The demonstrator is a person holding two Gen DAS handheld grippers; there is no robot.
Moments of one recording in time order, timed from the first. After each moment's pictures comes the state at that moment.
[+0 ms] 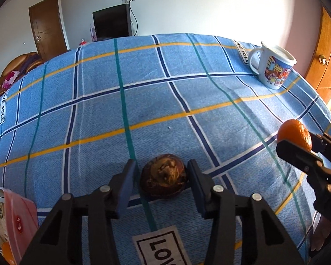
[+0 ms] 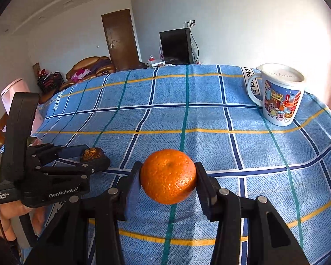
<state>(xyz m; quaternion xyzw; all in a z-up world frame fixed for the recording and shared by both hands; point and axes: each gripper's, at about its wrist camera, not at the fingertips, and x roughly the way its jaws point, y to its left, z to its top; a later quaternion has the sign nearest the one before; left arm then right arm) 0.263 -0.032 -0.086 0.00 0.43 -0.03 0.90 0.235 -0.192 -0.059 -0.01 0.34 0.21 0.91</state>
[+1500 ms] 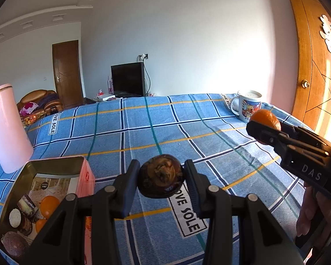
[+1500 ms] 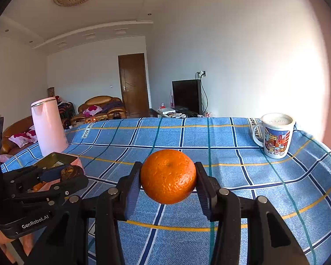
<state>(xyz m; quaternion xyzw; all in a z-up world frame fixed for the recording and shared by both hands) 0.113 -0.009 -0.037 0.00 0.23 0.01 0.97 0.135 -0.170 -0.027 0.00 0.17 0.23 0.96</state>
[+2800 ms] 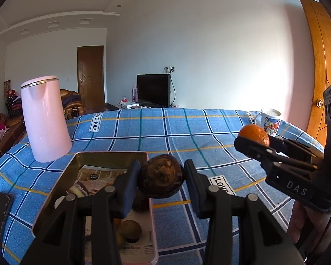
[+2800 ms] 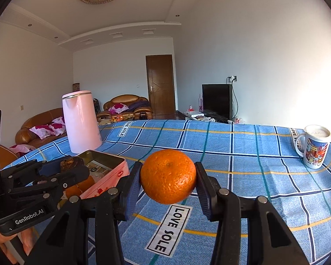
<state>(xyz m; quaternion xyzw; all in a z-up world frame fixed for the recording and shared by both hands) 0.053 0.060 -0.028 -0.03 0.19 0.08 0.98 0.109 -0.087 -0.025 -0.02 0.15 0.32 0.93</state>
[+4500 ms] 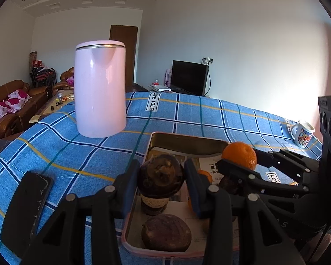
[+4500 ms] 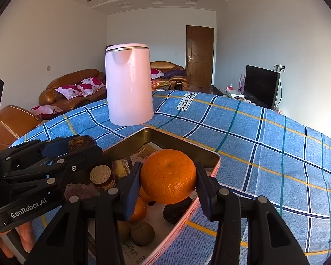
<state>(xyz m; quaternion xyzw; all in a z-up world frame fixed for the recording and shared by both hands) 0.027 0.176 -0.042 -0.10 0.24 0.16 0.95 0.102 0.072 -0.040 -0.12 0.23 0.41 0.87</state>
